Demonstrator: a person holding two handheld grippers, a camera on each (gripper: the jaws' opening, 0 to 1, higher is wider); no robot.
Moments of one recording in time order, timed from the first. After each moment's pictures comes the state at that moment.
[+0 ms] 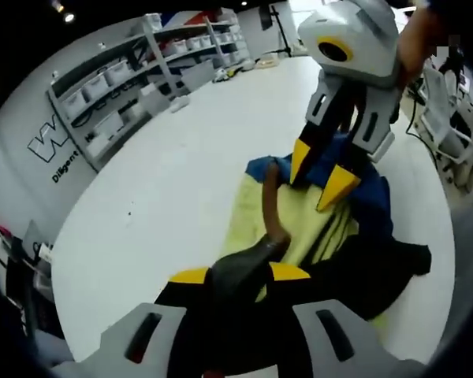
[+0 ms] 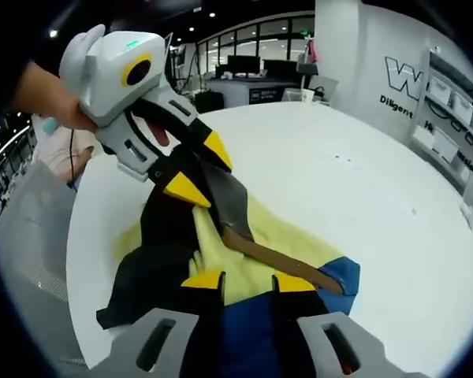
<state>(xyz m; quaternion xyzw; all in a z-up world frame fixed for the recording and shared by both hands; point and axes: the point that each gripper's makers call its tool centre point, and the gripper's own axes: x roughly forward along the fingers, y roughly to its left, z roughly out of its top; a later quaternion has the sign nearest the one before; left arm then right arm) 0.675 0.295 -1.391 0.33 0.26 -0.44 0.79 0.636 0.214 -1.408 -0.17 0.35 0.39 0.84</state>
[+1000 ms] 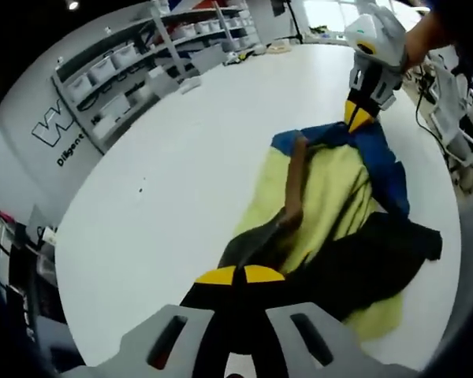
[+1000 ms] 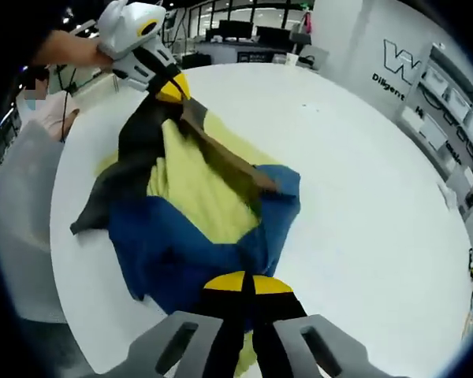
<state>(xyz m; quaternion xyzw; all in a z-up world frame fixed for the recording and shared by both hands) 0.690 0.329 -1.399 0.34 0.30 -0.40 0.80 0.611 0.092 -1.429 -0.24 0.42 0.32 0.82</state>
